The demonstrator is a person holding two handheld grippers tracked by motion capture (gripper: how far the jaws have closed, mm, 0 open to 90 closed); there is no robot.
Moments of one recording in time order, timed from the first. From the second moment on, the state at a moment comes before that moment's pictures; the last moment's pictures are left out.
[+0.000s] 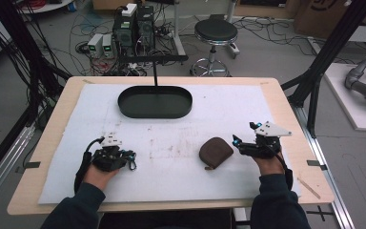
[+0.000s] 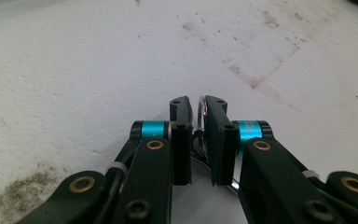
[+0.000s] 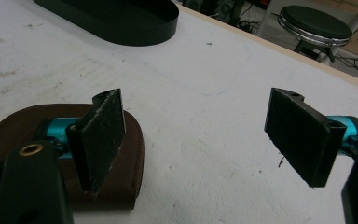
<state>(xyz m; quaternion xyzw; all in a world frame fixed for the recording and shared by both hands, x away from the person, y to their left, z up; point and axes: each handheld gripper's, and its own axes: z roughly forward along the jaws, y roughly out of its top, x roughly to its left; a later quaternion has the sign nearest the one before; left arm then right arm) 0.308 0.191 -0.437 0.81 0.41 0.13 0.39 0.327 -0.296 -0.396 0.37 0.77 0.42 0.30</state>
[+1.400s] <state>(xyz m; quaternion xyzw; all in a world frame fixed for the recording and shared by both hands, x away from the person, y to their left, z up) 0.374 0.207 -0.348 0.75 0.30 0.21 0.55 0.329 -0.298 -0.394 0.38 0.76 0.43 0.30</state>
